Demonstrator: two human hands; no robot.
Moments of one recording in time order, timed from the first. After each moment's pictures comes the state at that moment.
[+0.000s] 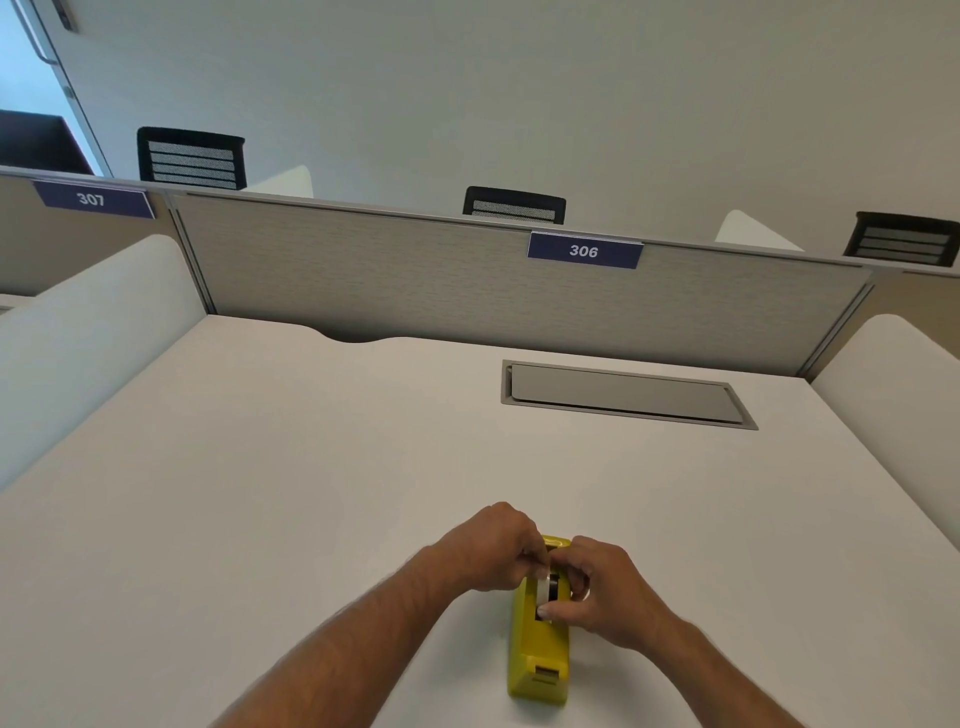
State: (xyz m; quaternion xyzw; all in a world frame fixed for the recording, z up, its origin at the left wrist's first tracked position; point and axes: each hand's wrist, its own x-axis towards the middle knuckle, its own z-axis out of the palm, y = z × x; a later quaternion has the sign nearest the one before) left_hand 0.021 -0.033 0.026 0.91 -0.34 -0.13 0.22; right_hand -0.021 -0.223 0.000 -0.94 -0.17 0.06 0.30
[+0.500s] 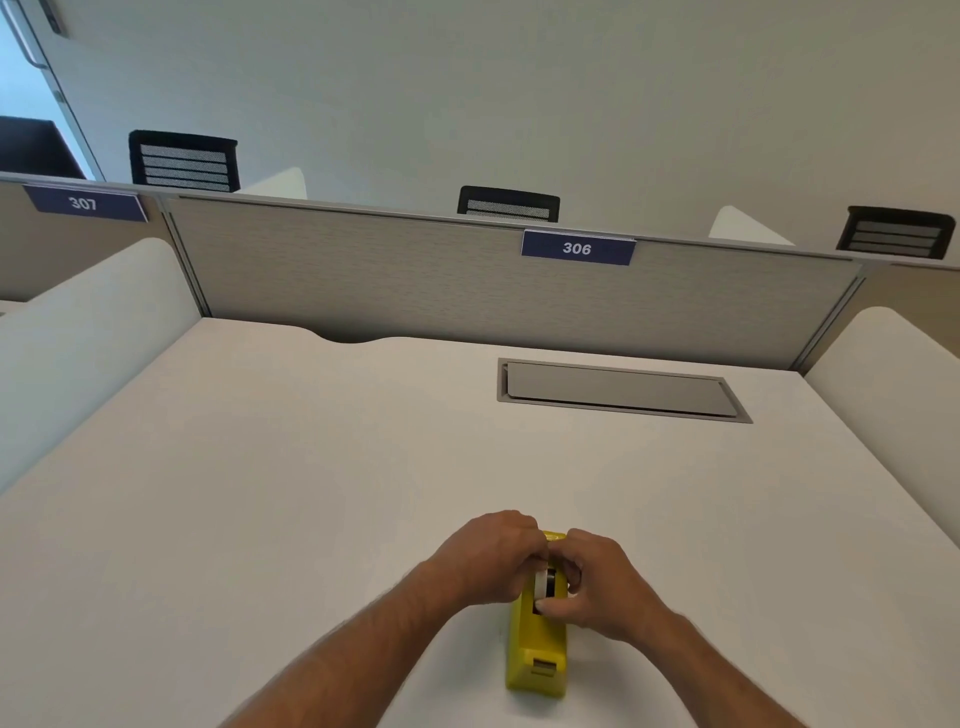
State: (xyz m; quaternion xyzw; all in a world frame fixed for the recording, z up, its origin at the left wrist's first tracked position) left_hand 0.006 -0.032 0.019 0.91 -0.37 -0.06 0.17; right_hand -0.020 -0.222 -0.005 -0.94 -0.17 0.04 0.28
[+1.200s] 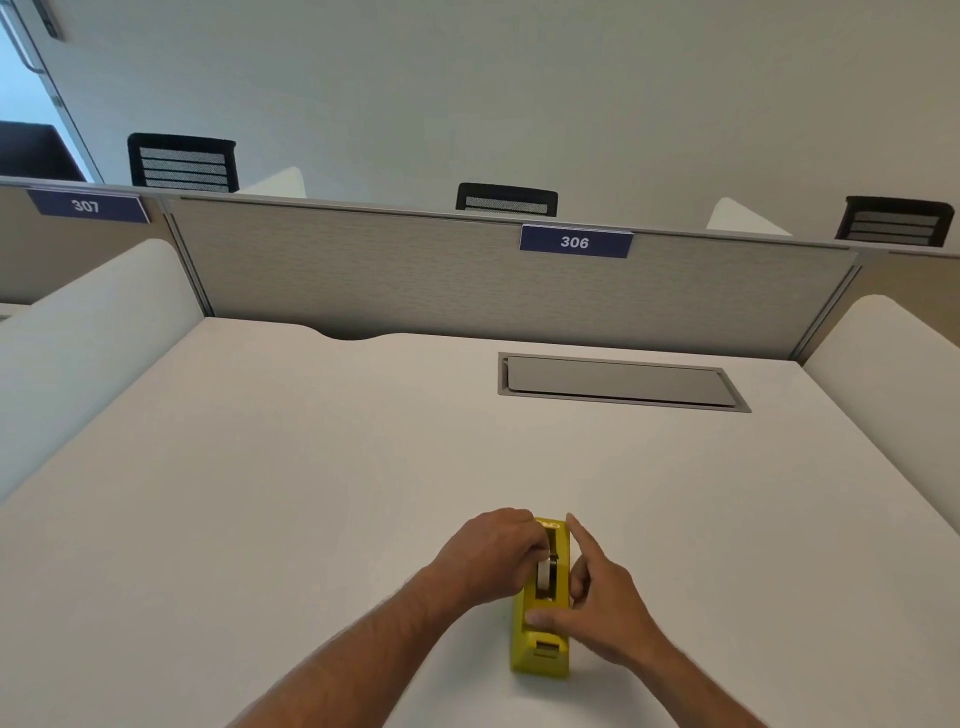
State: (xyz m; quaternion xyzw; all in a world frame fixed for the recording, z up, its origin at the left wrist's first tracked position) left_hand -0.007 -0.031 0.014 0.92 -0.33 -0.03 0.20; right_hand -0.059 -0.216 -0.023 -0.89 0.01 0.11 0.43
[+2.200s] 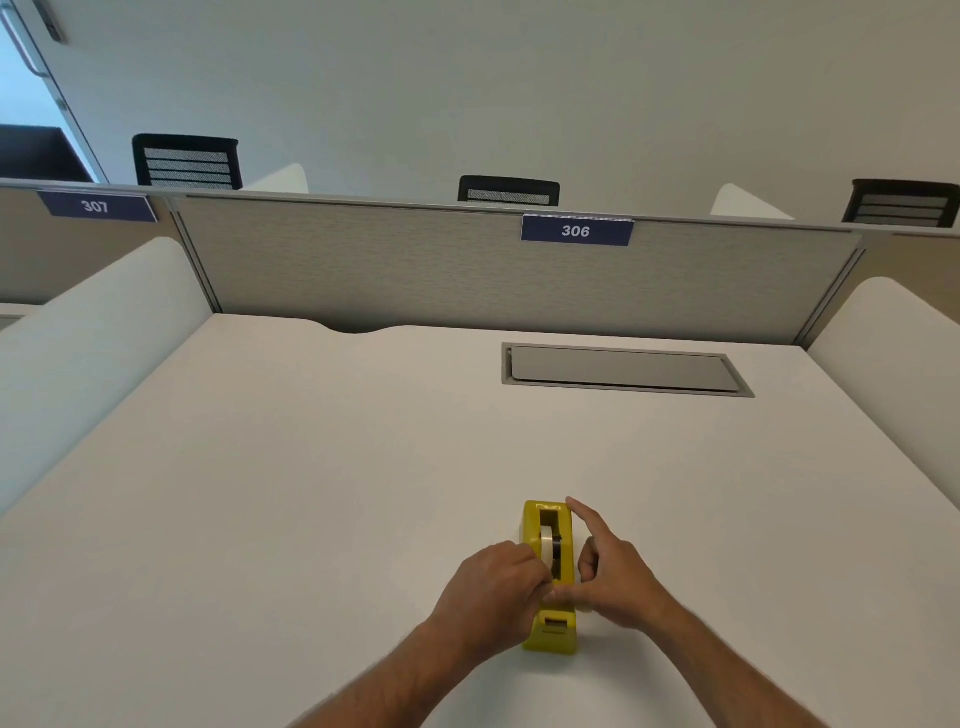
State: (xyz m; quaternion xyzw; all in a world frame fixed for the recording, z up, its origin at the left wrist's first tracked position) left_hand -0.066 -0.024 -0.008 0.92 -0.33 0.03 0.20; right_hand -0.050 -0.225 -0.020 -0.90 -0.01 0.15 0.41
